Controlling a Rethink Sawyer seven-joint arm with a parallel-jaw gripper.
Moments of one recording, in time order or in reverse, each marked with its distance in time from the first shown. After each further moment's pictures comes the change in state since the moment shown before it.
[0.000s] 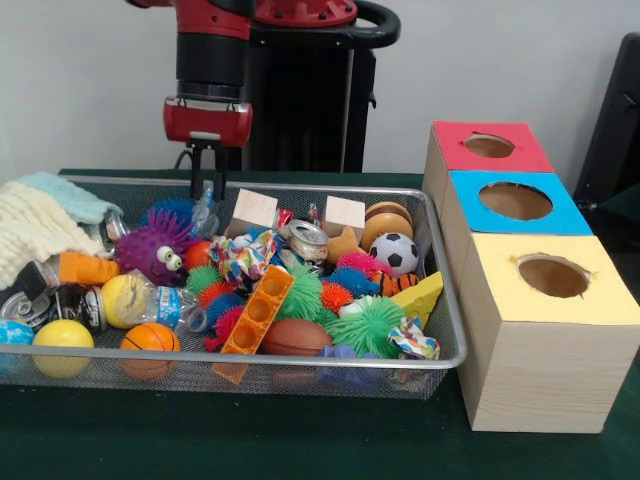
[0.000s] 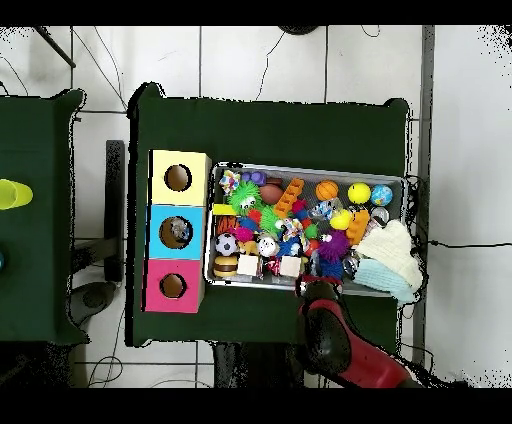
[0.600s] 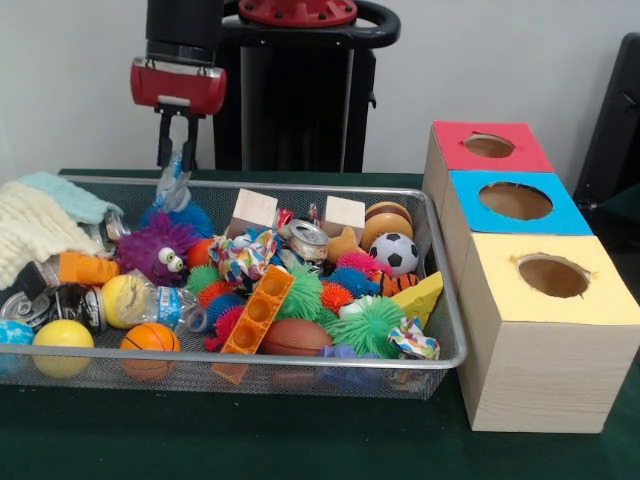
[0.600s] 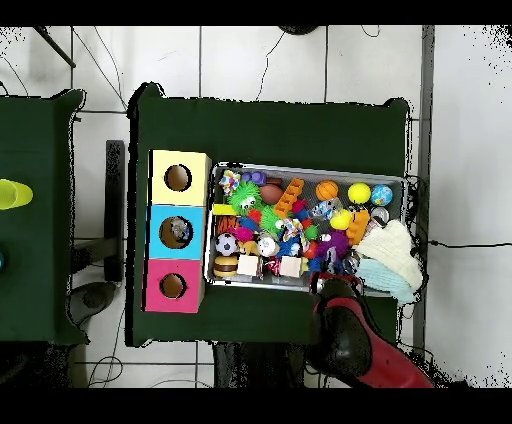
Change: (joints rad) arm -0.001 -0.175 0.001 0.010 0.049 0.158 0.001
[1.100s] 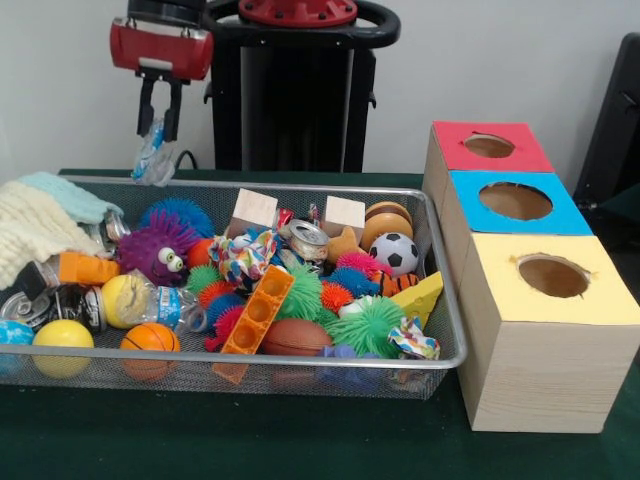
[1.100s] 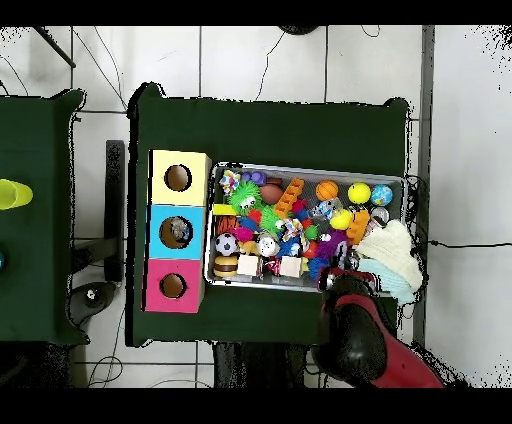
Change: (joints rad) arm 0.006 -0.157 0.025 0.009 0.073 0.123 0.001
